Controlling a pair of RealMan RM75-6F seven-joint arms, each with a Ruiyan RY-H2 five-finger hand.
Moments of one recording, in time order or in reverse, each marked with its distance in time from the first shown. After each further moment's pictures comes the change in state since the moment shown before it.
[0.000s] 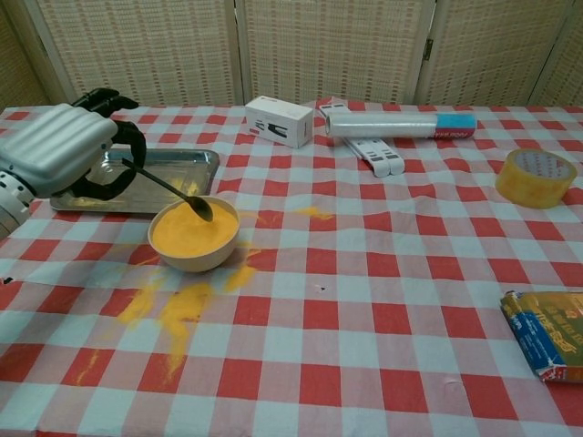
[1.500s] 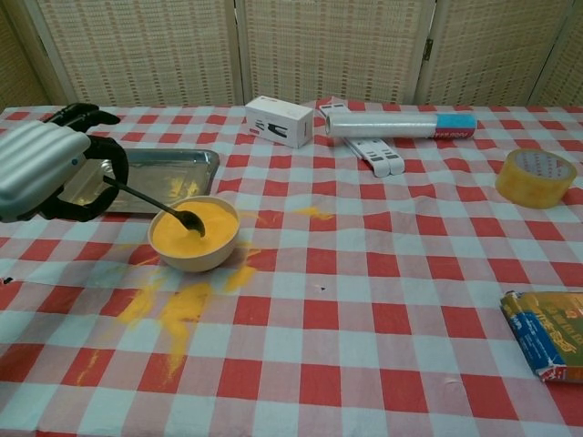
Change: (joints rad) left arm 0.097 0.084 0.045 -0.230 0.016 0.071 0.037; right arm -0.011 0.011 -0.017 -0.007 -0.048 0.021 0.023
